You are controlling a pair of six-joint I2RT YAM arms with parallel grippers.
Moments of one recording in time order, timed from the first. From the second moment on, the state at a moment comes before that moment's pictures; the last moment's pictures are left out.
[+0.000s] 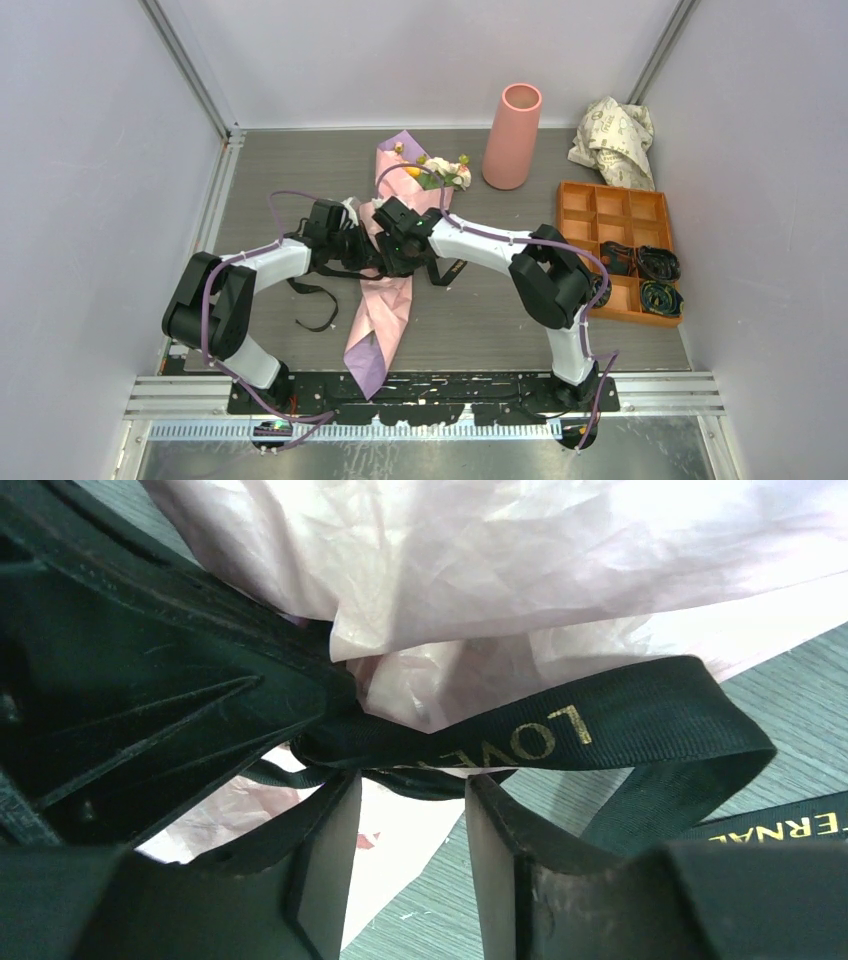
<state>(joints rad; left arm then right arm) -0.36 1.58 0.78 -0.04 0.42 -0.65 0.89 1.98 1.48 -0.58 0.05 0.44</state>
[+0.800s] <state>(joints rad) -0.36 1.58 0.78 -0.04 0.41 -0.65 0.93 2.04 1.57 -0.62 0.14 0.37</state>
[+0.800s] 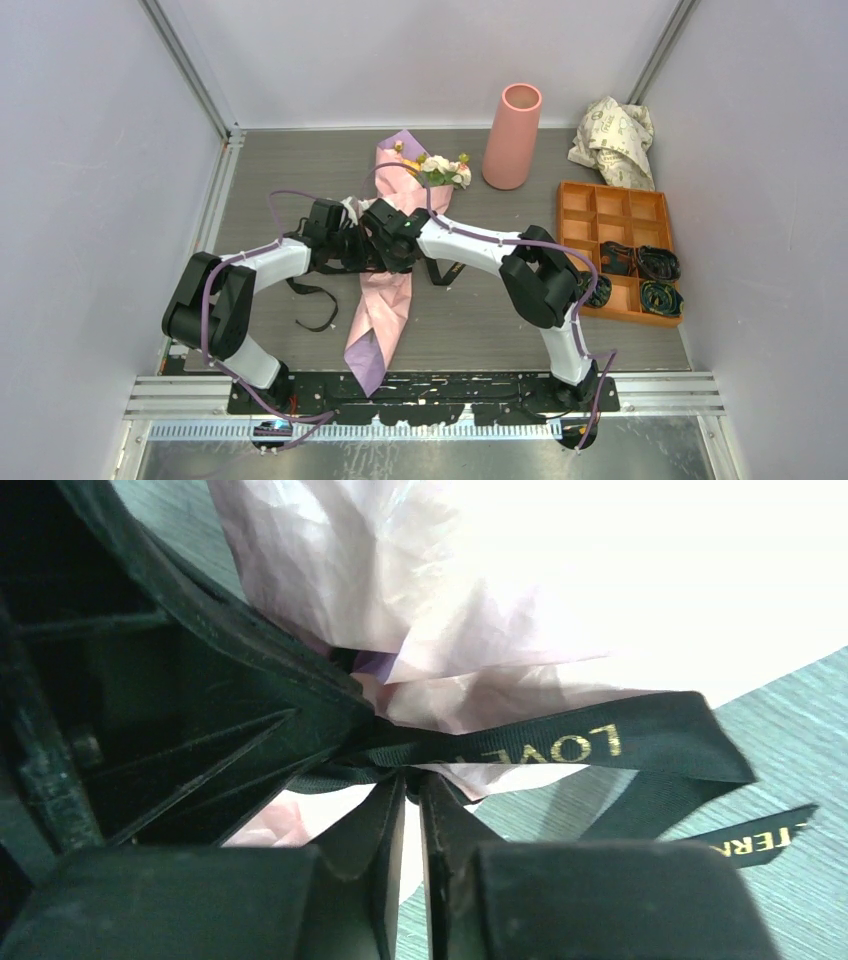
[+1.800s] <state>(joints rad) -0.36 1.66 0.78 -0.01 0.41 -0.65 0.74 1.67 1.37 -0.68 0.45 0.47</state>
